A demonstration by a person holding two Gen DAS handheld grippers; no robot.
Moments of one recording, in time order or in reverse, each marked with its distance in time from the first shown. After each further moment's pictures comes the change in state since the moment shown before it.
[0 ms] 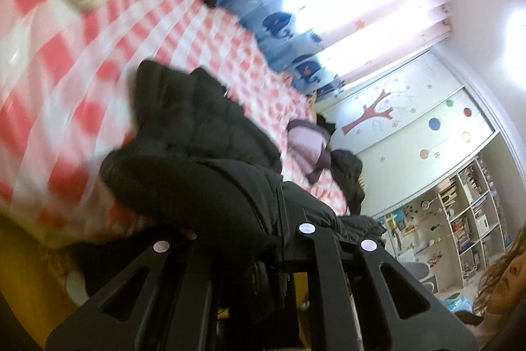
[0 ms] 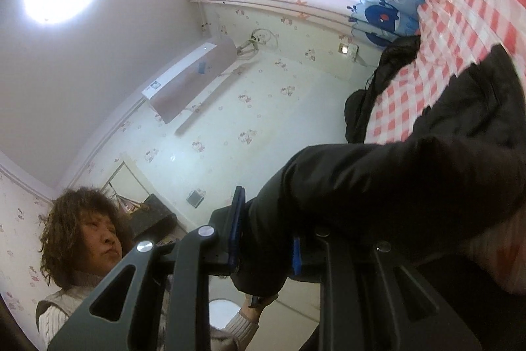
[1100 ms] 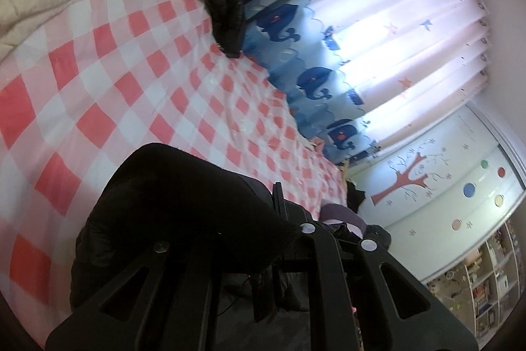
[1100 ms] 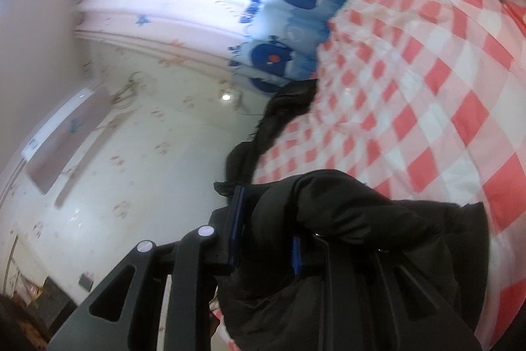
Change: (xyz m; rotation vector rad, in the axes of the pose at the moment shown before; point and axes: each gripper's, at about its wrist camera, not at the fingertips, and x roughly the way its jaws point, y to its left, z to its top) left arm 0.237 0.077 0.241 -0.091 -0.183 0.116; right arm 0.120 -0.197 0.226 0.094 -0.140 -0.519
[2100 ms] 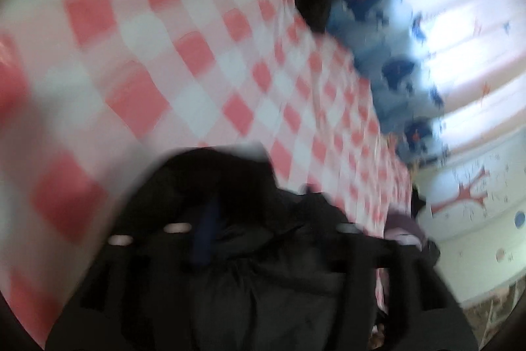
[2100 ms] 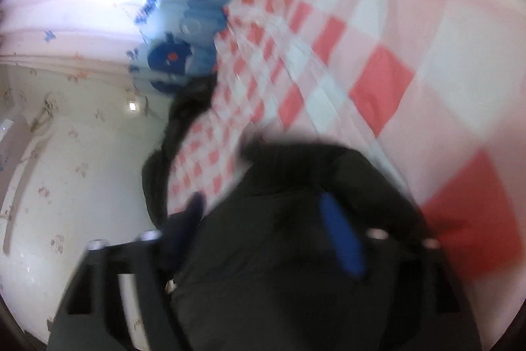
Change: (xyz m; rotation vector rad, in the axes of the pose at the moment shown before) left arm 0.081 0.067 0.019 -0.094 0.021 0.320; right arm 0.040 -0.101 0.011 0.145 0.000 -0.320
